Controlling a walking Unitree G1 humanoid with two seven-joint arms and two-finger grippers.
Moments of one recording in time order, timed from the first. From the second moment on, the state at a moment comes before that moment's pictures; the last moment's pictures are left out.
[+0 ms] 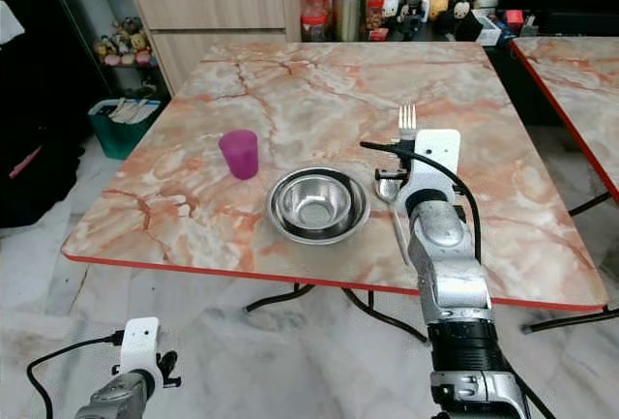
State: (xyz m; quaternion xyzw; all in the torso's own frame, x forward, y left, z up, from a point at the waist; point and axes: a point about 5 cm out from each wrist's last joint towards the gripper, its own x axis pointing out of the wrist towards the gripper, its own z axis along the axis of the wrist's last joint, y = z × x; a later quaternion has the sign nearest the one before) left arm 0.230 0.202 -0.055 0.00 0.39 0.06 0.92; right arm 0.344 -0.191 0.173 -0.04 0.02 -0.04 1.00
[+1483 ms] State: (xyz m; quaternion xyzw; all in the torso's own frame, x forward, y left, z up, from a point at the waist) left arm 0.171 0.280 -0.065 0.04 0.42 0.15 0.89; right arm 0.344 -0.179 0.170 -0.03 0.02 -0.03 1.00
